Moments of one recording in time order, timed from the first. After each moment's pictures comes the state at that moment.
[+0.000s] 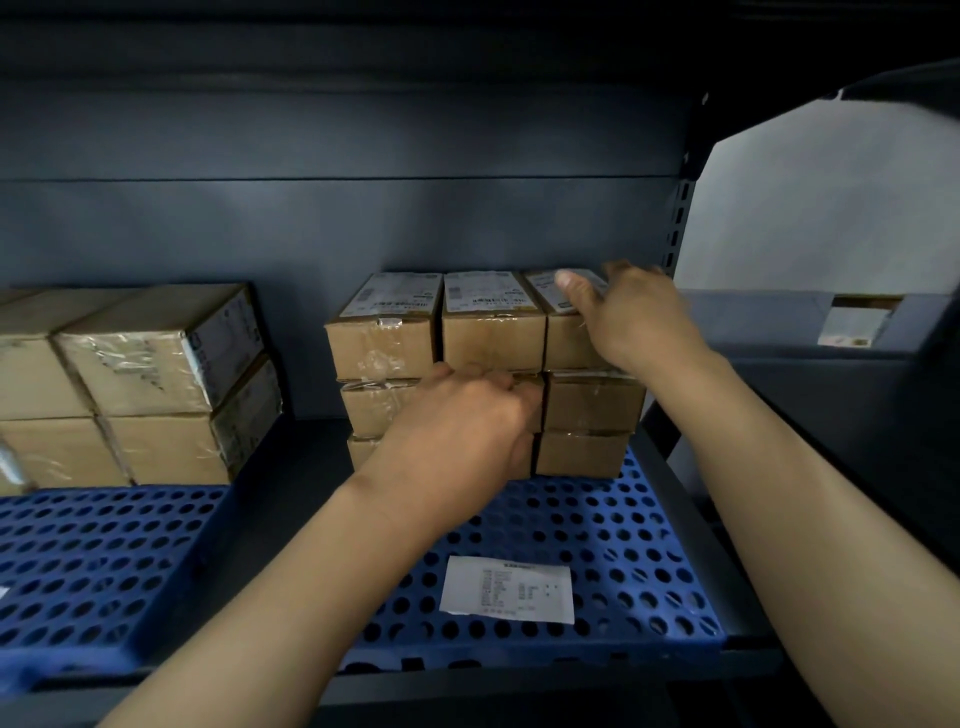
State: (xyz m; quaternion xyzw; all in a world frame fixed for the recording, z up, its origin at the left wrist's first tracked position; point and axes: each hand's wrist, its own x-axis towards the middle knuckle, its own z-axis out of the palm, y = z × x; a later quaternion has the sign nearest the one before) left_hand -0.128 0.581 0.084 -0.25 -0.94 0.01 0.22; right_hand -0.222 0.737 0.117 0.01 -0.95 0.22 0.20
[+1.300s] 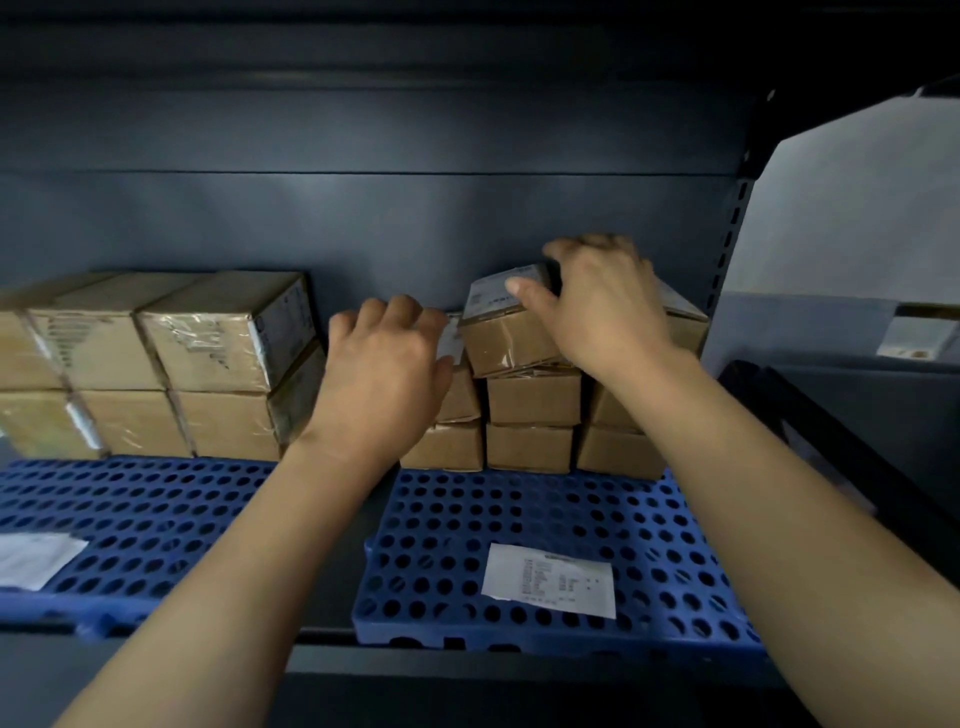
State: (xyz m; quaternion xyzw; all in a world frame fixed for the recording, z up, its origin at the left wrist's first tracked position) left_hand -0.149 0.507 0.079 -0.04 -0.93 0.03 0.35; right_hand -0.194 0.673 0.127 0.14 -0.94 0.10 0.31
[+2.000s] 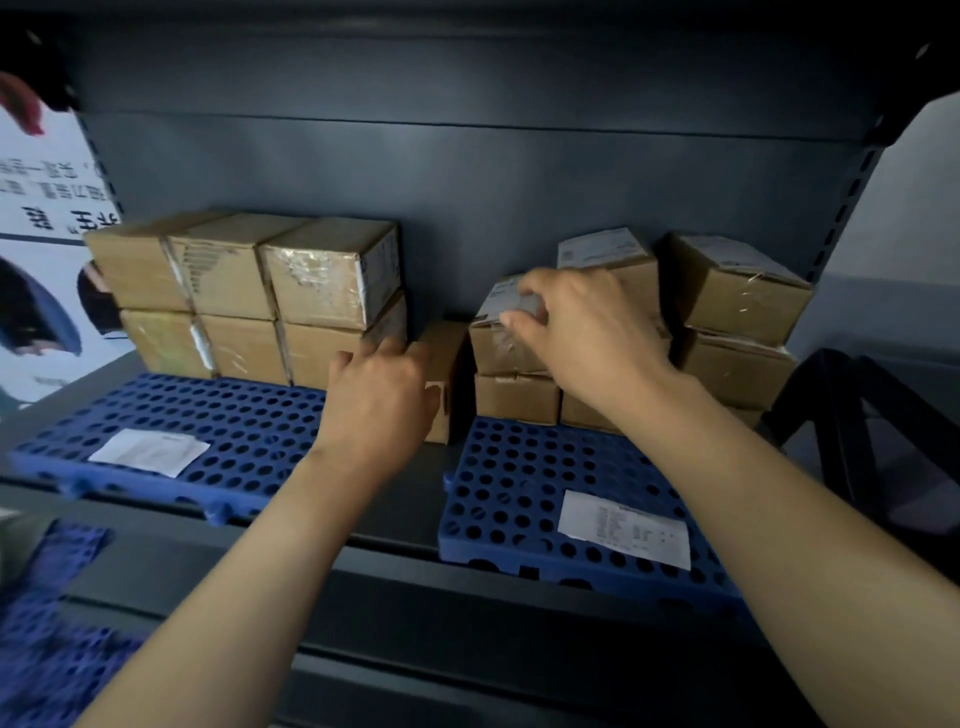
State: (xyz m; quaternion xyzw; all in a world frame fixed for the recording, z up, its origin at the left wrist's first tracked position) left_hand -0.100 0.451 0.033 0.08 -0.97 0.01 0.22; right_hand -0.143 0.611 0.096 0.29 -0.91 0.14 0.25
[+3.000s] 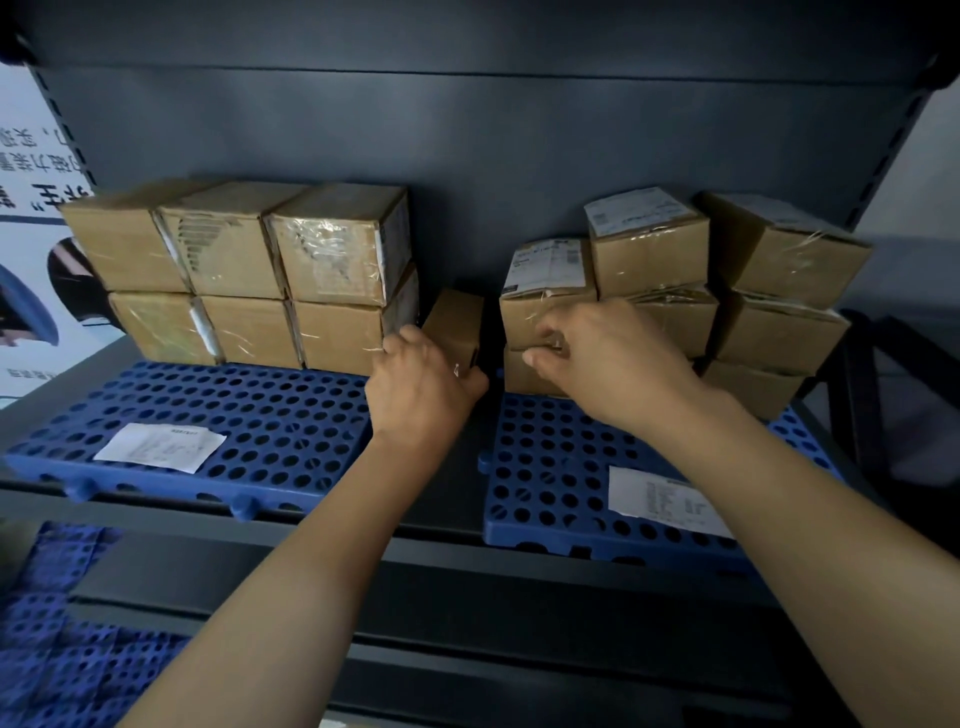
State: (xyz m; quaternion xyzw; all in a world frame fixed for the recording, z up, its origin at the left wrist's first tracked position) left_hand -0.136 0.443 -0.002 0.19 -0.95 -0.14 0.22; right_hand -0.133 0.594 0.065 0.26 -0.95 0.12 0.14
